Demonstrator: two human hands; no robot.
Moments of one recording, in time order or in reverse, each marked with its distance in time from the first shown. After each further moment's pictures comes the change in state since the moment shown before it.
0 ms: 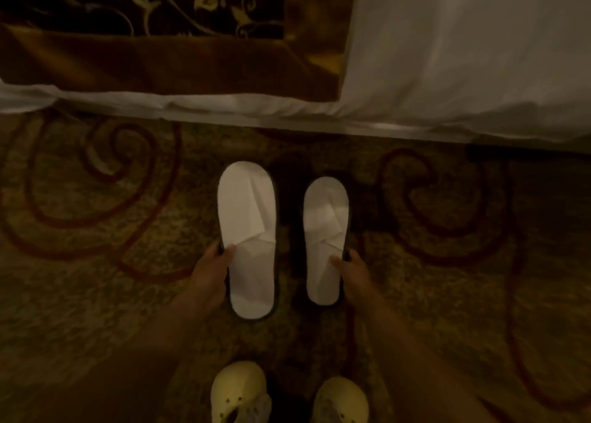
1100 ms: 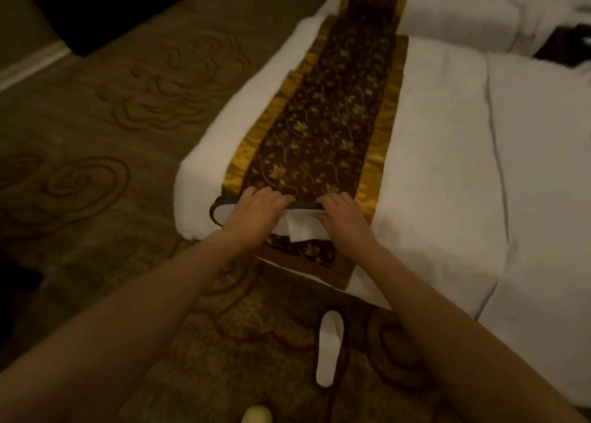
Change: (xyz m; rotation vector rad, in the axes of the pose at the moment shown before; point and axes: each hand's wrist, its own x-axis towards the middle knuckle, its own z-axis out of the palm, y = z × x) left_hand -0.396 0.489 -0.079 1.446 0.293 1.185; right_hand -0.467 -0.486 0.107 -1.330 0.044 -1.506
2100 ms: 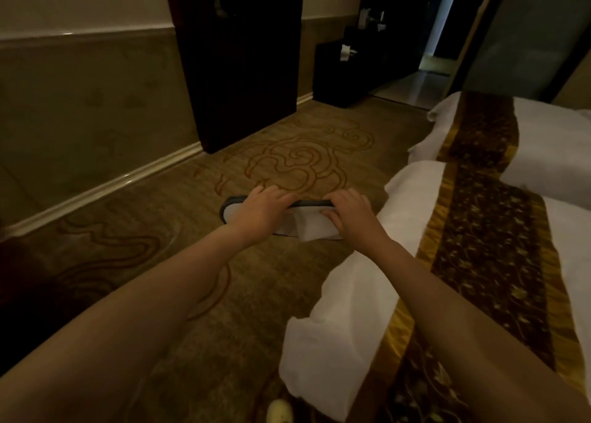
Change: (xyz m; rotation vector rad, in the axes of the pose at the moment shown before) left_hand 0.039 -0.512 -0.276 0.186 0.199 -0.229; right_hand 0.481 -0.373 -0.065 0.034 0.146 -0.330
